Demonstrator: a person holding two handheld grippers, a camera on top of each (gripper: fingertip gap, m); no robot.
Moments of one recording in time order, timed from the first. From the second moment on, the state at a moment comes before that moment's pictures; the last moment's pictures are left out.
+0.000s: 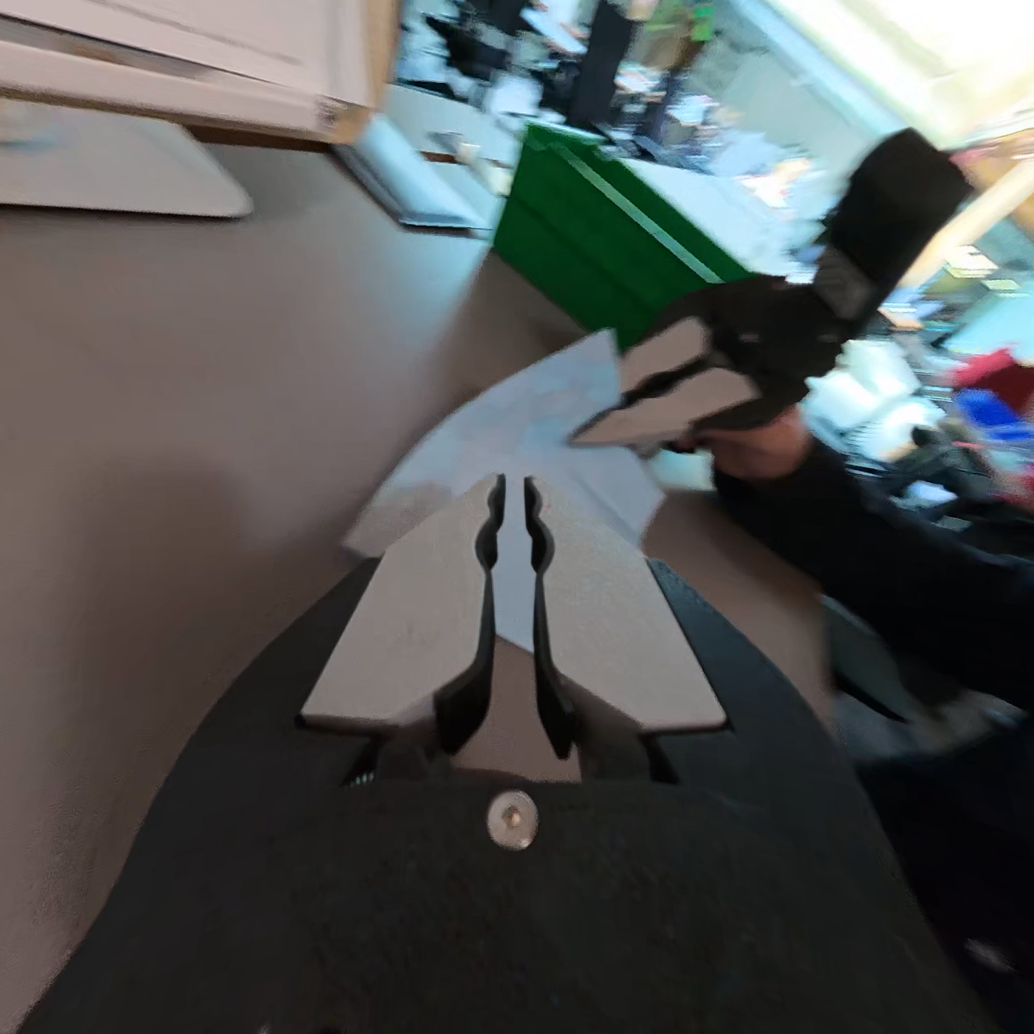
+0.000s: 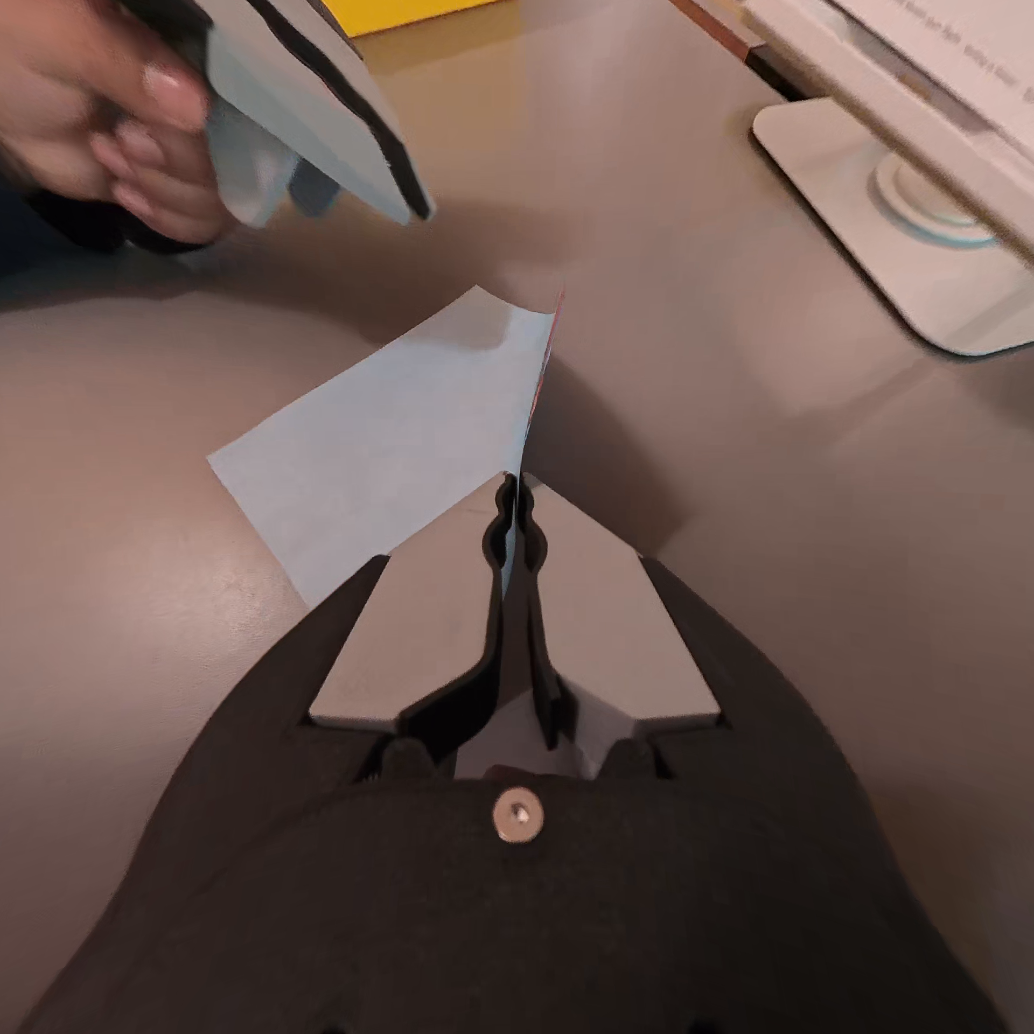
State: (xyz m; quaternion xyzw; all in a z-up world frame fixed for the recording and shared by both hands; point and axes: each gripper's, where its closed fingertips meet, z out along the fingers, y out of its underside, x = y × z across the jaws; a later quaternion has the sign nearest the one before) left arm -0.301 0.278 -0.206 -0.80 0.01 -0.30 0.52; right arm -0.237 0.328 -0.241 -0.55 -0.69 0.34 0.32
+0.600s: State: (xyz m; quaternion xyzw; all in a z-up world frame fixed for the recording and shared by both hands) left arm -0.246 0.256 -0.278 -0.90 0.17 -0.20 0.36; right arm -0.229 0.274 -0.225 -0.38 -0.78 0.34 0.36
